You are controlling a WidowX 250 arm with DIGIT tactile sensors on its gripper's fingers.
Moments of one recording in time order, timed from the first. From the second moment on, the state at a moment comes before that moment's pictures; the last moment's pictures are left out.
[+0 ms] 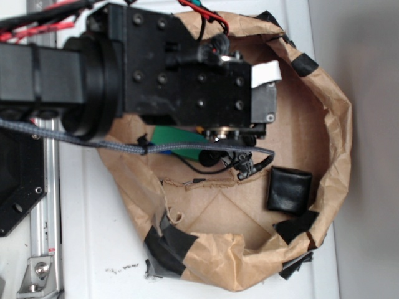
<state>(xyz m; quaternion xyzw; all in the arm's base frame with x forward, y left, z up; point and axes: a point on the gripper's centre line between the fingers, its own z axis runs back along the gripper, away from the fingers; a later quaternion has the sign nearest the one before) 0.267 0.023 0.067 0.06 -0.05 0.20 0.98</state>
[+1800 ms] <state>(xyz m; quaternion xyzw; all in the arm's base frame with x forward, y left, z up) 0.262 0.028 0.024 0.04 -0.03 0.27 0.96</state>
